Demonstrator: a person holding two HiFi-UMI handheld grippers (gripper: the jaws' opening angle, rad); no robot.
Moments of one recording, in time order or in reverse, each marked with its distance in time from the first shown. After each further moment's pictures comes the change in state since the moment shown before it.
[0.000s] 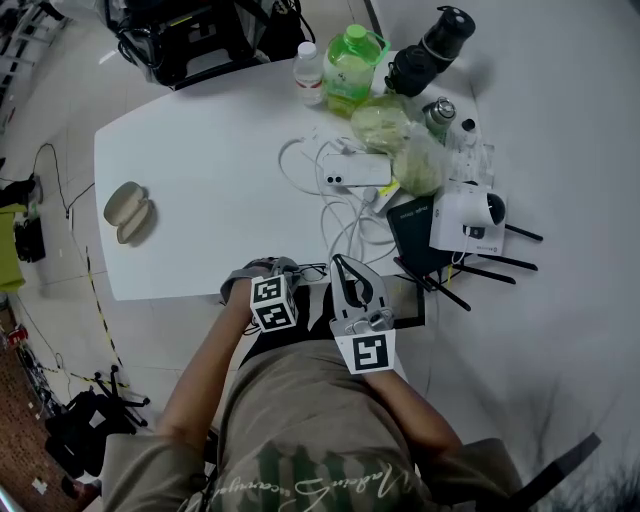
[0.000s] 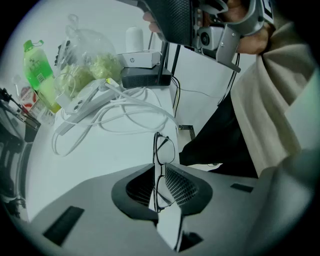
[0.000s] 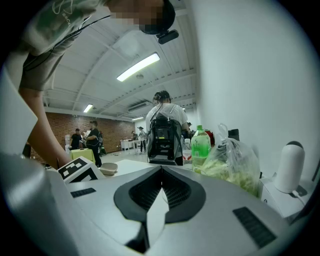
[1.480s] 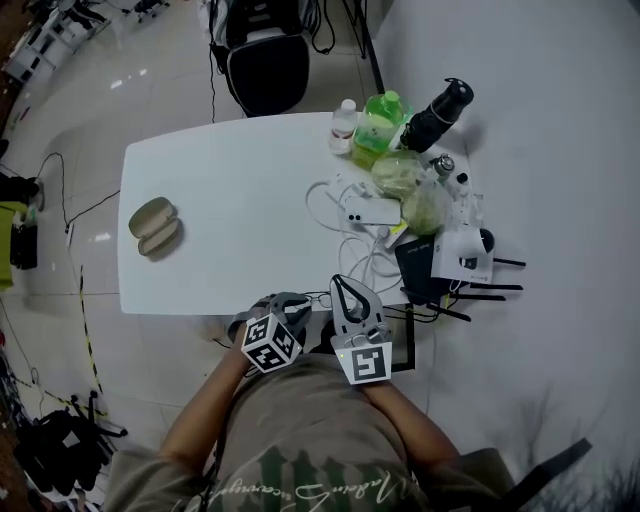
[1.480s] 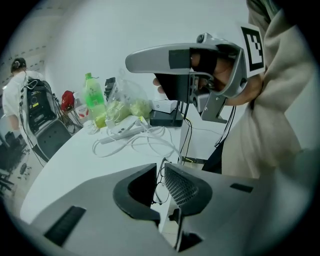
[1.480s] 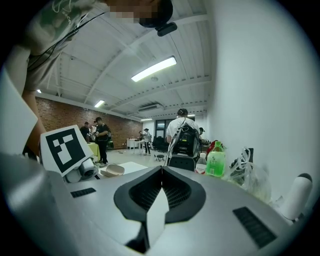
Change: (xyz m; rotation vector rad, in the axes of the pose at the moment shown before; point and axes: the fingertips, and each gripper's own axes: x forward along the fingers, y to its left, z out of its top) left arm -0.108 -0.008 0.008 -0.220 -0.384 0.214; right arm 0.011 0.064 0.033 -0.138 0.057 0.060
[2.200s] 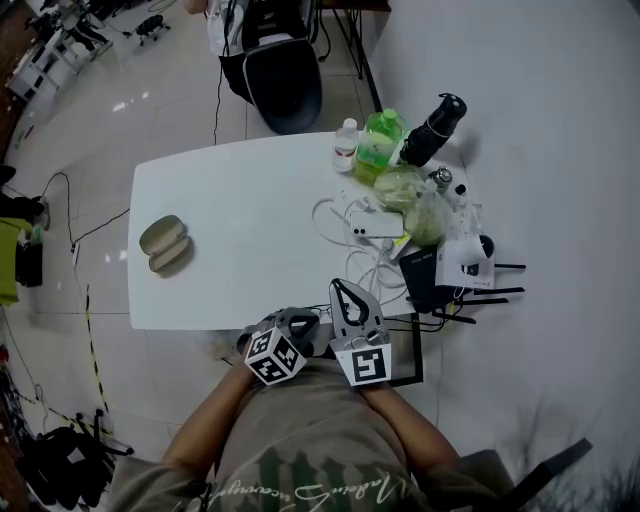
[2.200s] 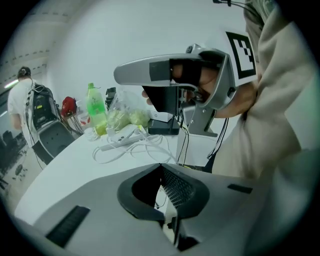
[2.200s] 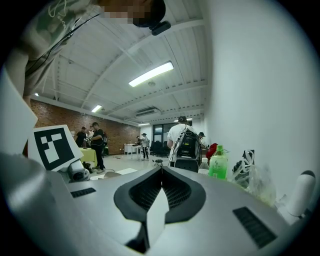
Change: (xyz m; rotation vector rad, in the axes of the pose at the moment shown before) left arm -0.021 -0.007 0.009 0.011 -0.104 -0.012; right arm 0.011 0.013 0.021 0.020 -0.084 -0.025
